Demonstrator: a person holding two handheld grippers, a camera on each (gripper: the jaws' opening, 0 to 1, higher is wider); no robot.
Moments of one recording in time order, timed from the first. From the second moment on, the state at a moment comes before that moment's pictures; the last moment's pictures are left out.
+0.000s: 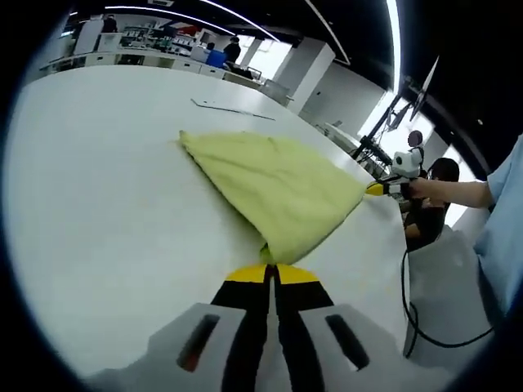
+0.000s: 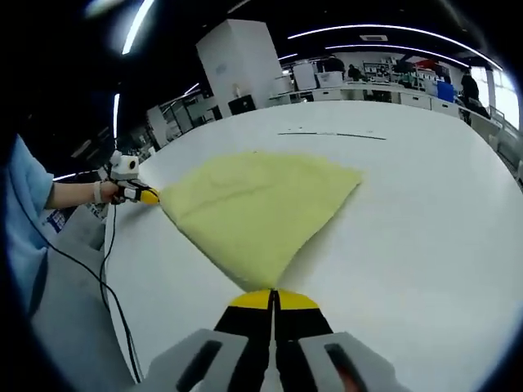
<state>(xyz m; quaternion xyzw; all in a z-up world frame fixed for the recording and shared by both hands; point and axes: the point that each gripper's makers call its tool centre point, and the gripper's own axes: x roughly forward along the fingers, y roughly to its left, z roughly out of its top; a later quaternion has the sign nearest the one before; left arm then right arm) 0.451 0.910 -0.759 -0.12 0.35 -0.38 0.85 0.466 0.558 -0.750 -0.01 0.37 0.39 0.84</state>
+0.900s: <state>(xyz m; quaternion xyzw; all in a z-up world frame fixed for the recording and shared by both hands) 0.428 0.920 -0.762 -0.13 0.36 -0.37 0.85 0.459 0.578 -0.751 0.01 0.38 0.41 0.83</state>
